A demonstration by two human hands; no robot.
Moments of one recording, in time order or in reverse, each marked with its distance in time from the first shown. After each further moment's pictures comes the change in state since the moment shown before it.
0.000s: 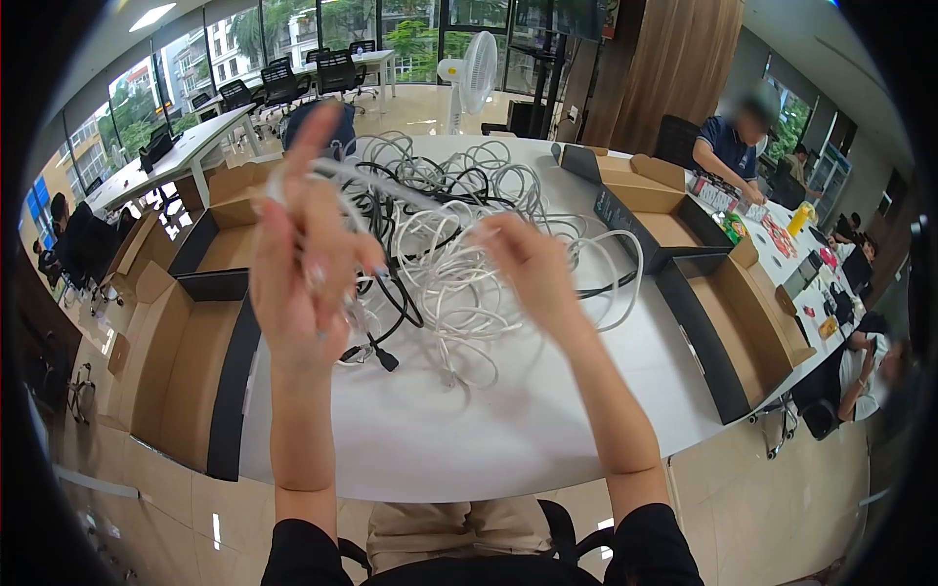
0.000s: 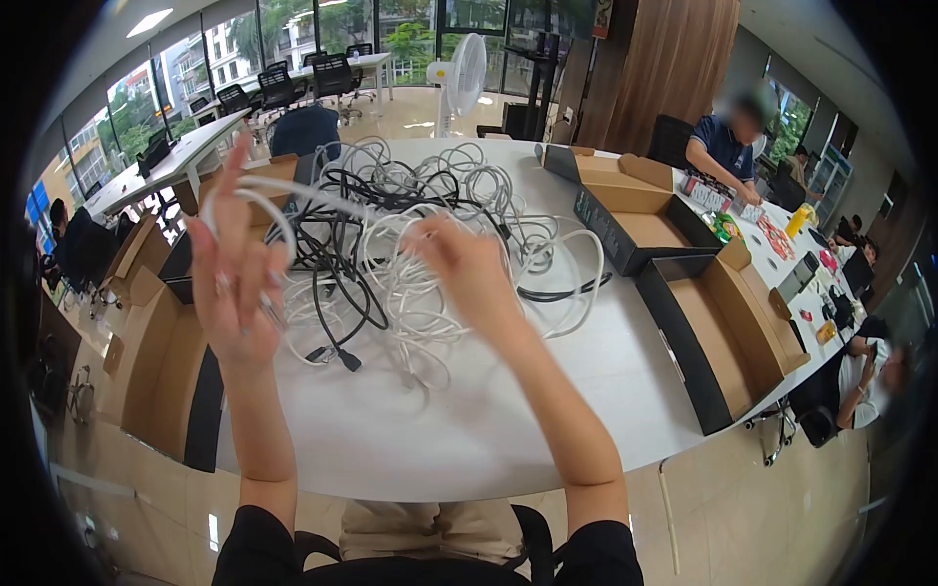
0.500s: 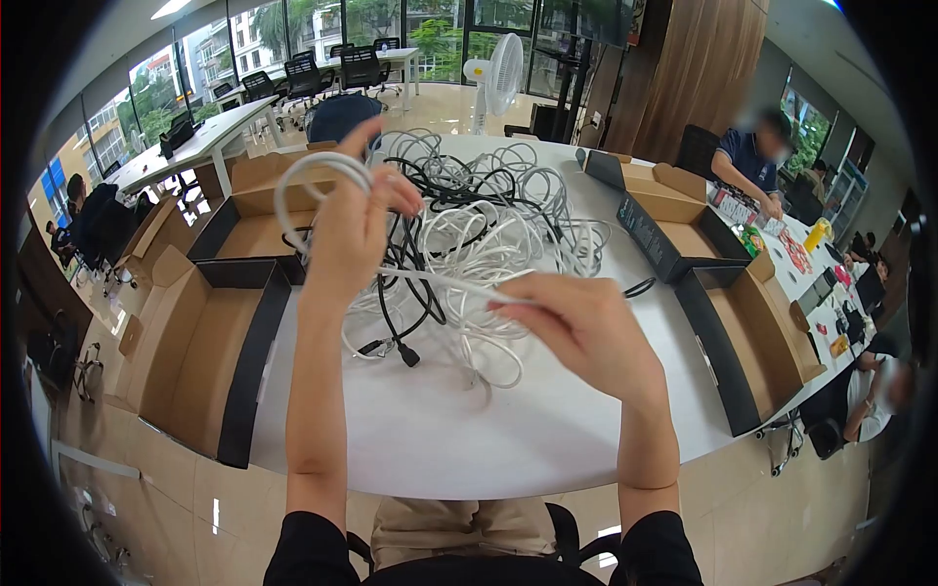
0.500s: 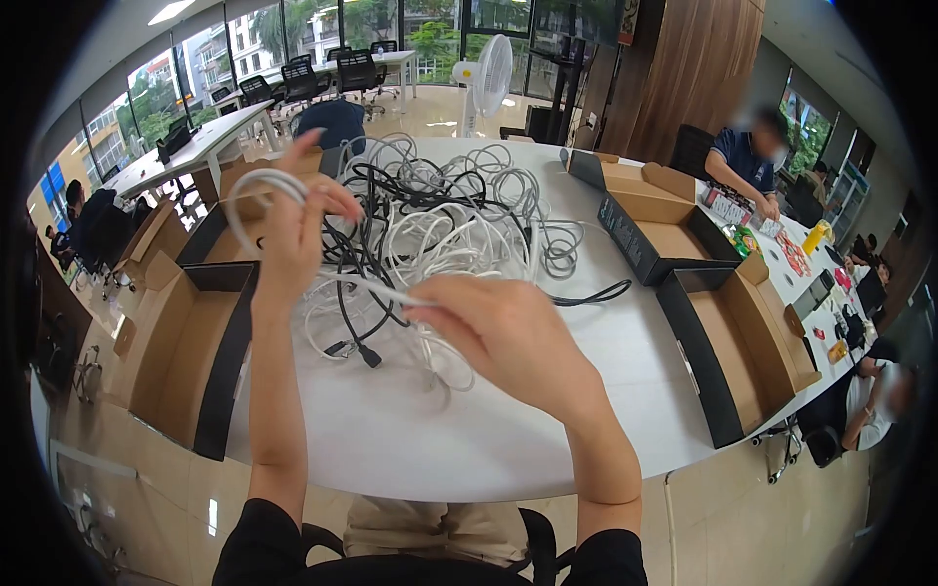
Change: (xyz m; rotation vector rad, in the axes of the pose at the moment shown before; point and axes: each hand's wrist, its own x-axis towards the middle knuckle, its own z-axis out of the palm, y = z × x) left_hand 0.012 -0.027 -0.064 1.093 -0.011 -0.017; right_hand -0.032 -0.054 -0.029 -0.043 -0.200 -0.432
